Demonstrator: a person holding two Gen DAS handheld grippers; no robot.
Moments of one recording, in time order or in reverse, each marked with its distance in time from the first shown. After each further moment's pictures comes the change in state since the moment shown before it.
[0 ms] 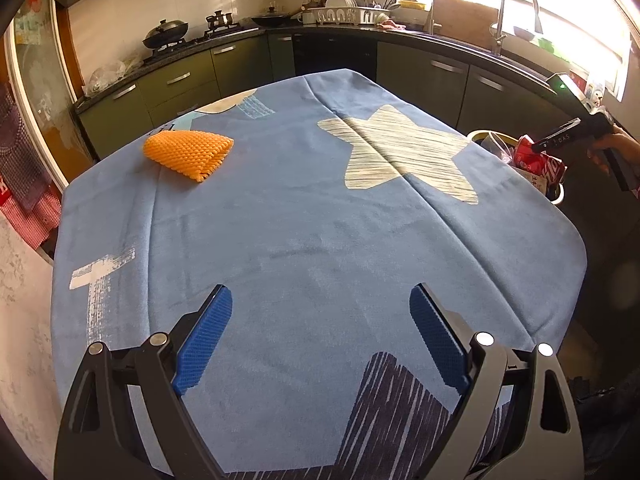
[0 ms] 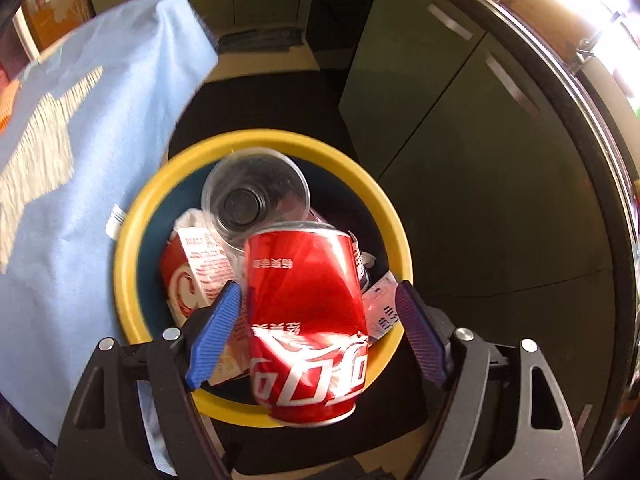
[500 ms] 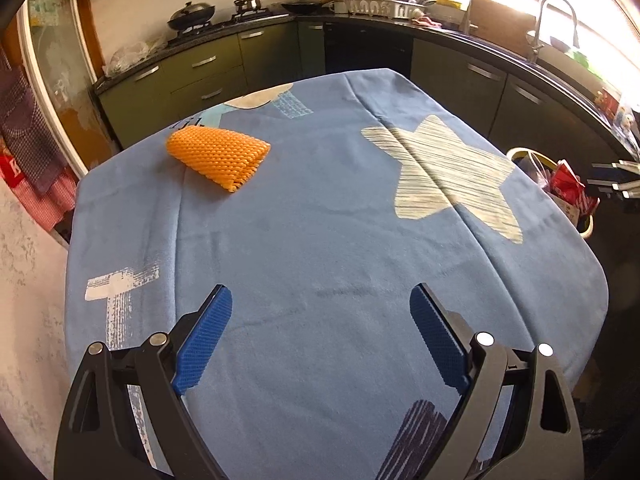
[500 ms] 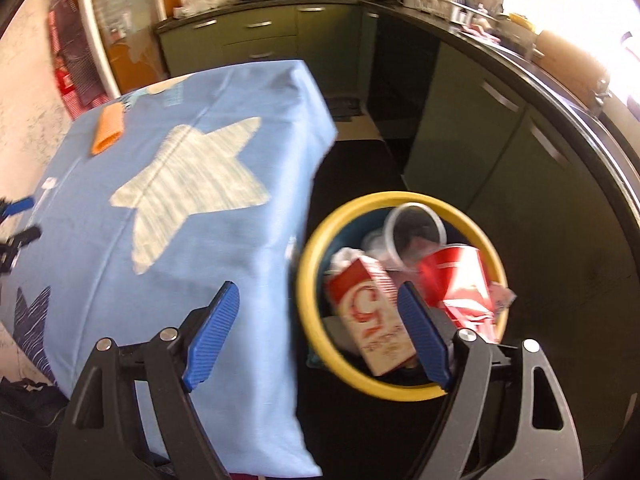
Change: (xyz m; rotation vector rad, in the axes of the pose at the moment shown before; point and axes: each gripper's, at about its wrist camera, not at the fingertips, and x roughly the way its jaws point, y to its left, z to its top) left arm 0.022 0.035 0.039 -0.096 0.062 0.067; right arm -0.074 0.109 -0.049 -0.090 -0.228 0.208
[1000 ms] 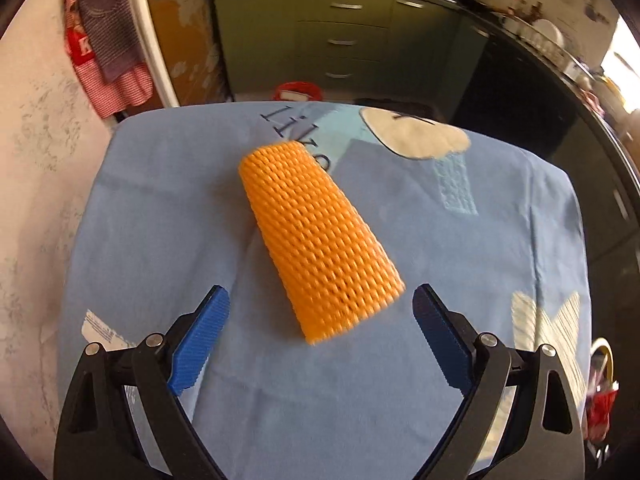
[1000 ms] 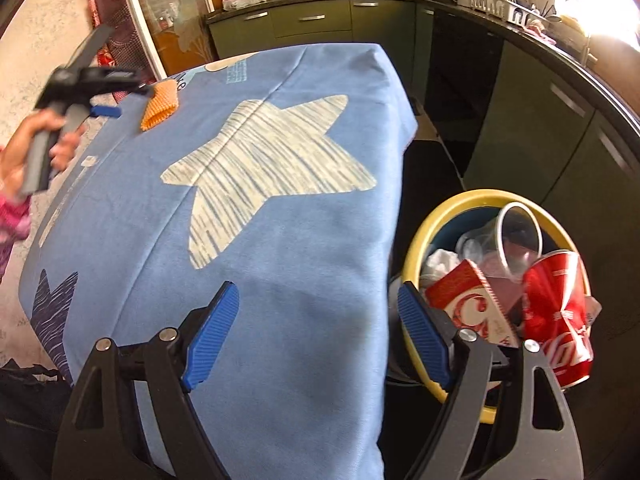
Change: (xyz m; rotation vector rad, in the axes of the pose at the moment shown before) left arm 0.116 0.096 0.137 -0.515 0.166 0.249; right arm 0.045 0.040 -0.003 -0.046 0.006 0.171
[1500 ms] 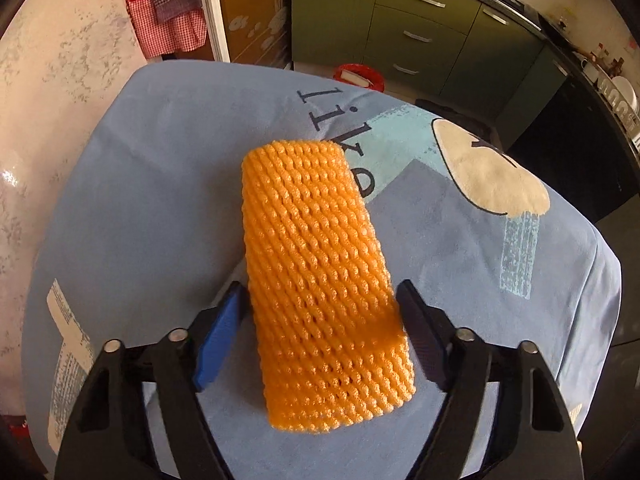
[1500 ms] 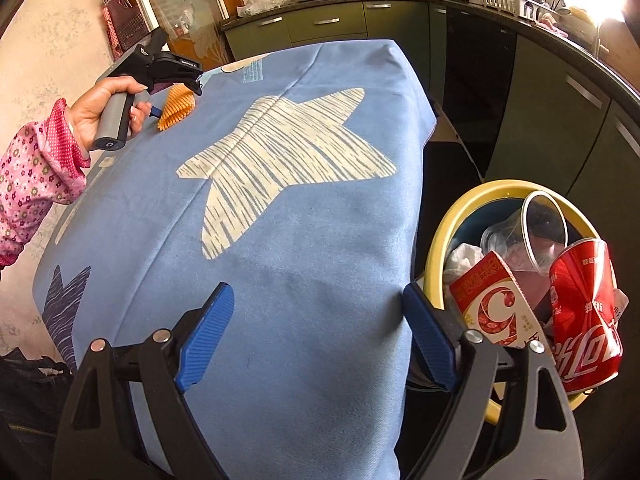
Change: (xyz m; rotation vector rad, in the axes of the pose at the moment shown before) left arm 0.061 -0.003 0.029 -0.255 0.081 0.089; right arm 0.005 -0.006 -0.012 0.012 -0.022 0.072
